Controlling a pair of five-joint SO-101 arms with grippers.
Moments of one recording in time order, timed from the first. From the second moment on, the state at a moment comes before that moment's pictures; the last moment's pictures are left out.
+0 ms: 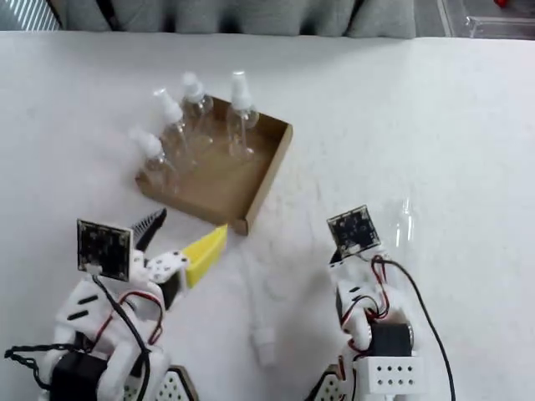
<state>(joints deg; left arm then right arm) 9.6 -103.7 69.4 69.1 6.0 -2.5 -96.9 96.6 52.0 28.4</state>
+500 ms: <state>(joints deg) 9.5 -104.0 81.8 69.6 5.8 -1.2 -96.9 96.6 52.0 32.0</state>
